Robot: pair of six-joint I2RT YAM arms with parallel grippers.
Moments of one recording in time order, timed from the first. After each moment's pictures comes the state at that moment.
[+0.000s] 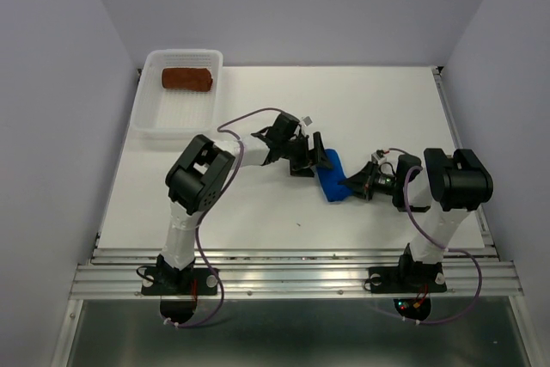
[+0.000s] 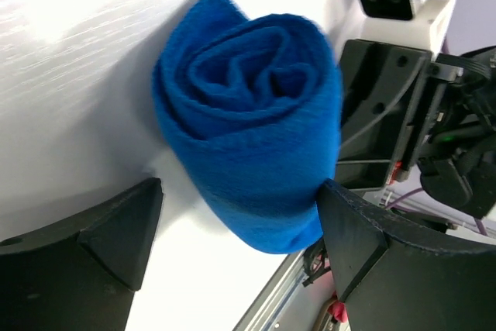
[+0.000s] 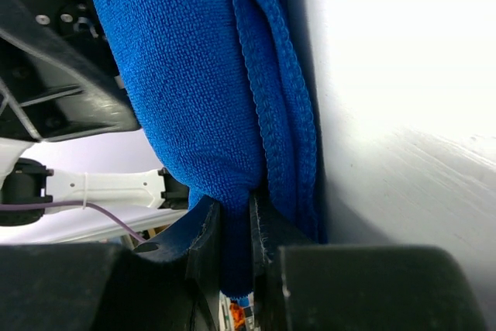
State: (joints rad) left arm -0.69 2.07 1.31 0.00 0.57 -0.84; right arm -0.05 1.87 0.38 0.89 -1.11 0.99
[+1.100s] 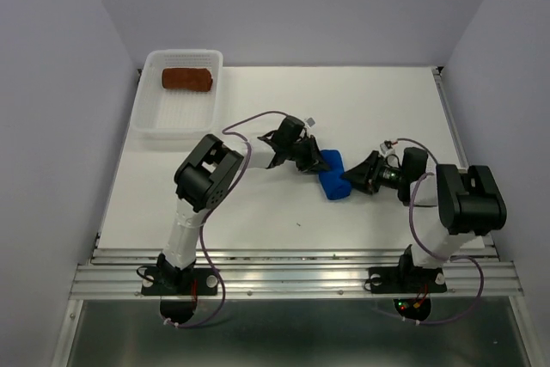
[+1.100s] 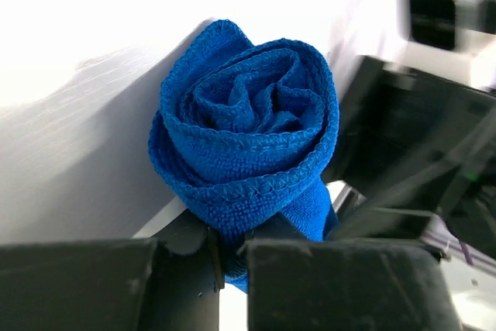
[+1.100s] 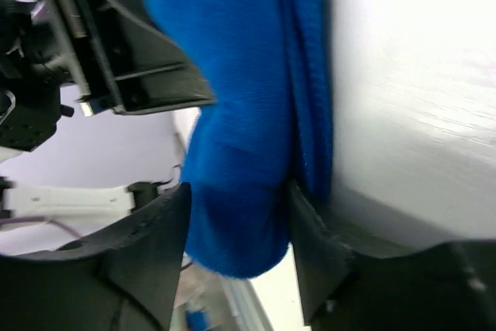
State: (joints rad) left arm -0.70 2.16 1.34 0.11 0.55 -0.93; right arm -0.07 1.77 0.41 0.73 -1.08 0.88
